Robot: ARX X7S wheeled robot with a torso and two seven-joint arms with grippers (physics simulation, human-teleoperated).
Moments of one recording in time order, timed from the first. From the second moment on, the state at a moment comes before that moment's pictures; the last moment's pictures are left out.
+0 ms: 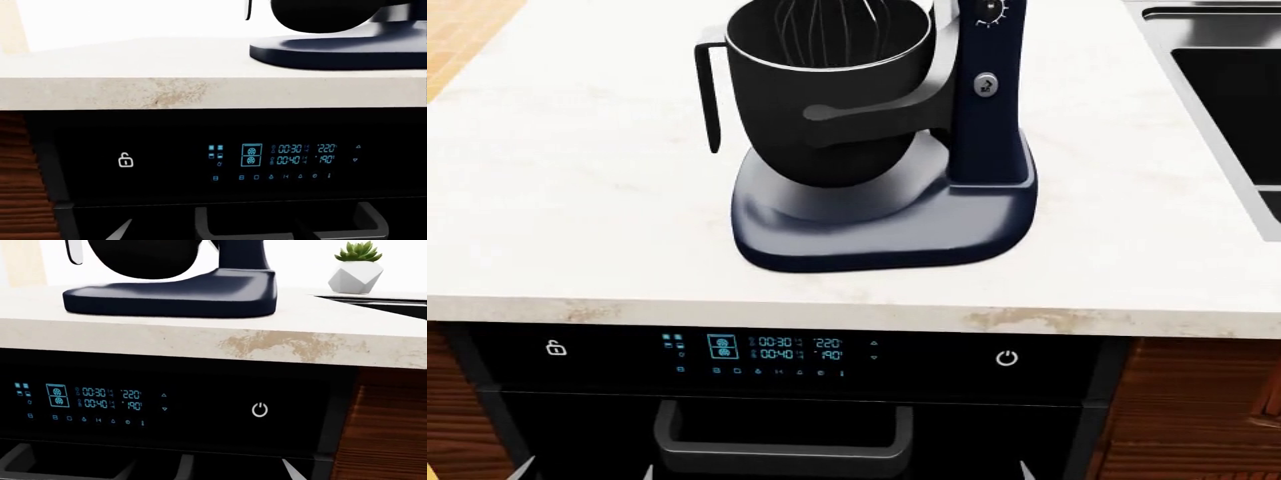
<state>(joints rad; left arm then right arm) 0.01 -0.13 0.15 0.02 -0.14 -0.02 -0.10 0.01 0.13 -0.17 -0.01 0.09 0.00 0.11</state>
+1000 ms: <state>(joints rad) -0.09 -0.18 0.11 0.38 -0.34 -0.39 -0.20 0.13 0.18 -0.17 -0.43 0.14 0.33 0.22</state>
